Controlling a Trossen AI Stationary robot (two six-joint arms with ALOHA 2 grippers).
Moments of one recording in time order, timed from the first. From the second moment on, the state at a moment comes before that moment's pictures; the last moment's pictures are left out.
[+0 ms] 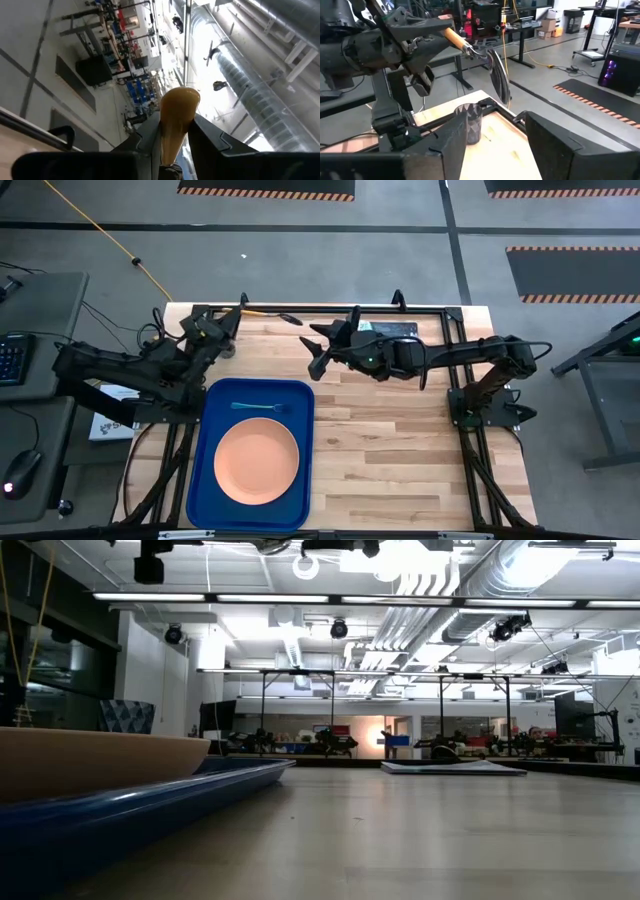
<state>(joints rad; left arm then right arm) -0.11 0.74 0.56 0.59 -1.02 -0.99 0.04 1.63 1.44 0.04 0.57 0.15</state>
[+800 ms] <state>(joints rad) -0.13 0.86 0.56 0.60 -1.00 -1.15 0.00 1.63 1.44 -0.01 0.48 0.19</state>
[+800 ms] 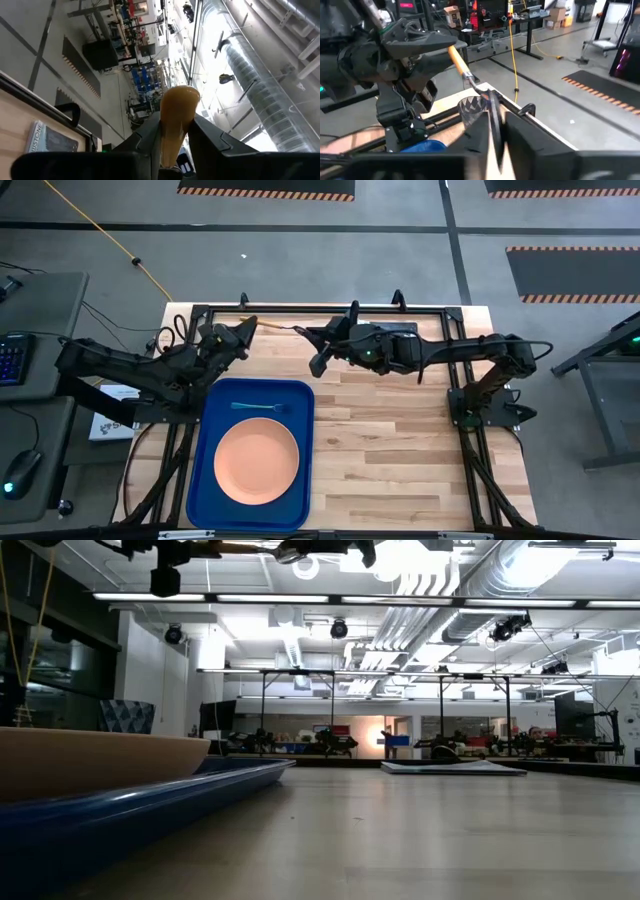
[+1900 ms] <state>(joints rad) -0.11 0.80 0.85 -0.21 -0.35 -0.16 -0.11 1.34 1.44 -0.71 0.00 0.27</state>
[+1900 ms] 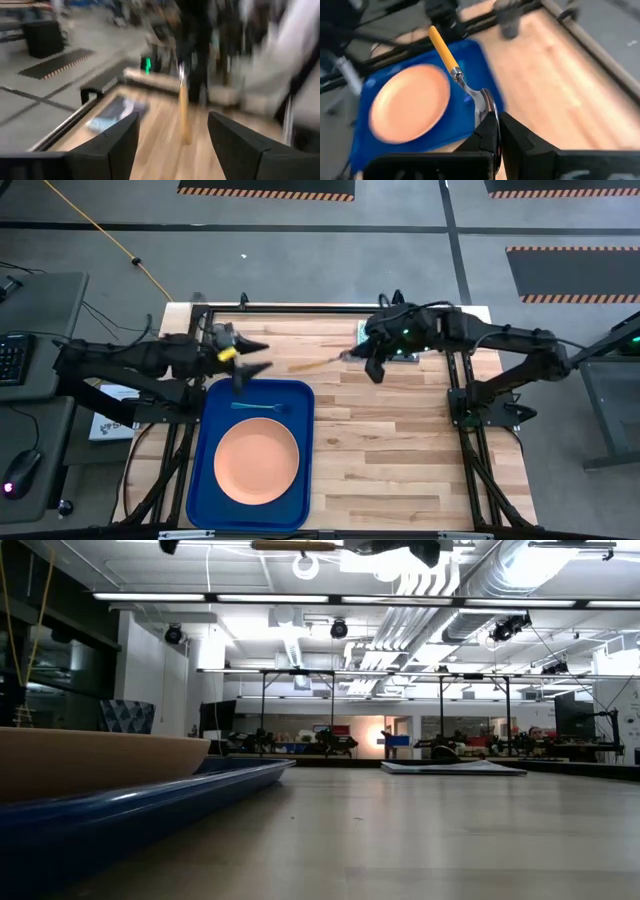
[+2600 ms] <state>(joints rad) -0.15 1.15 0.92 -0.33 -0.24 0.08 -0.06 1.54 1.44 -0.58 0.02 0.29</state>
